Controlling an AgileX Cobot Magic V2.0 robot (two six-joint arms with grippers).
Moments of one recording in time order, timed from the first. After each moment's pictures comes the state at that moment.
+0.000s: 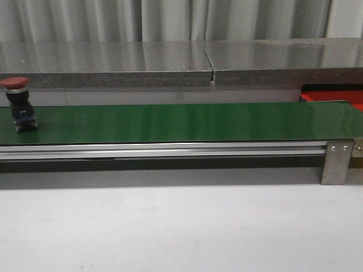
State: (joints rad) left arm 0.67 1.81 -1.15 0.30 0.43 -0.37; right arm 0.04 -0.01 0.03 -0.07 0.07 0.00
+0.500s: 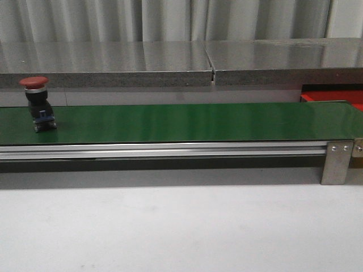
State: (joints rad) left arm 0.67 1.90 -1.17 0.30 0.44 -0.37; right arm 0.04 -0.01 0.03 -0.07 0.07 0.00
